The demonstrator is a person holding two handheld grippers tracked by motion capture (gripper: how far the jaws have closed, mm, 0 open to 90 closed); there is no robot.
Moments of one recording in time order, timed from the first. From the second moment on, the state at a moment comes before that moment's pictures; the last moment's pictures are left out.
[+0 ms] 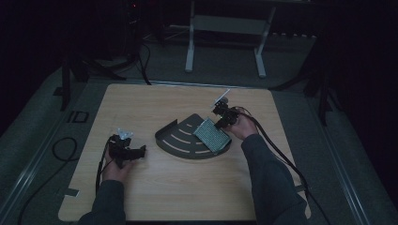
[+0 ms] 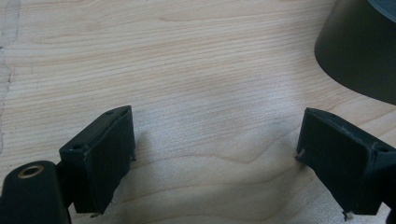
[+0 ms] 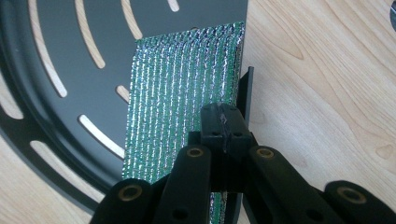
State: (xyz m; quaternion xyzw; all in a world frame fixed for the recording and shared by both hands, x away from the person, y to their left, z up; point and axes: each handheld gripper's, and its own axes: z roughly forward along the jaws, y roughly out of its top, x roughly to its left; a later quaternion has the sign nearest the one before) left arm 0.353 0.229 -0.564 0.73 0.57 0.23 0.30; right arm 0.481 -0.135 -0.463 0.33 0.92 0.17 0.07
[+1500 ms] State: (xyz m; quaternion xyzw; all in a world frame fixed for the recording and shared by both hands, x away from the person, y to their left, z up) left arm 0.353 0.229 -0.564 0.73 0.57 0.23 0.30; right arm 0.477 -0.137 -0.466 0.33 0.92 0.16 0.11
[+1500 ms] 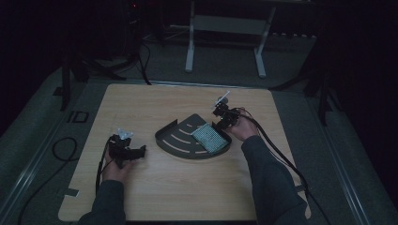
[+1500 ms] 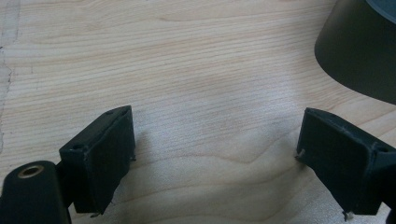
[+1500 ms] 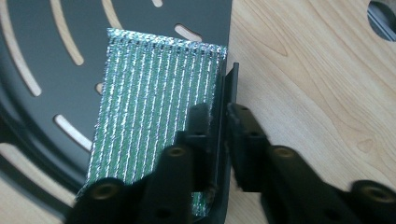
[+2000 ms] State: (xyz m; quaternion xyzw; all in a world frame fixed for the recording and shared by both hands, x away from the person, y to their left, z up) left arm 0.353 0.229 -0.564 0.73 0.57 0.23 0.30; right arm 0.462 -0.166 -0.465 0.38 0.90 0.19 0.11
